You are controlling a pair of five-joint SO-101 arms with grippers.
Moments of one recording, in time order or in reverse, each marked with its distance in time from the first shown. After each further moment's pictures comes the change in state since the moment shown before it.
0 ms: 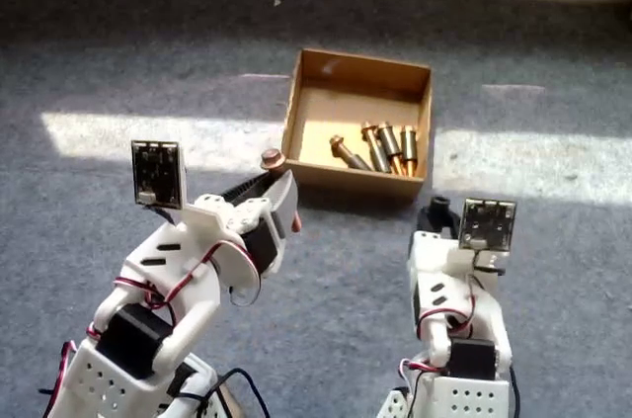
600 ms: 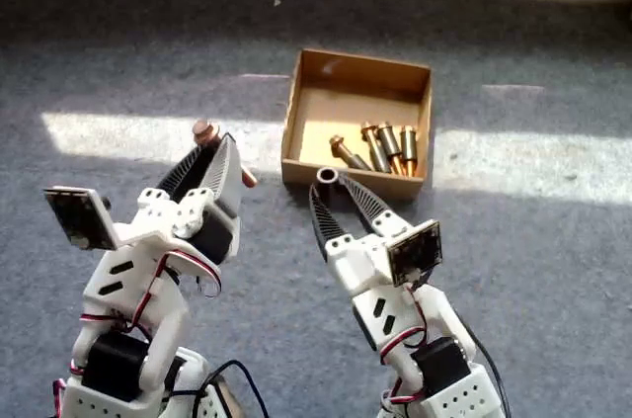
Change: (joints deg) left arm -13.7 -16.5 10.0 -11.2 -3.3; right arm -31.6 0.0 0.0 -23.2 0.0
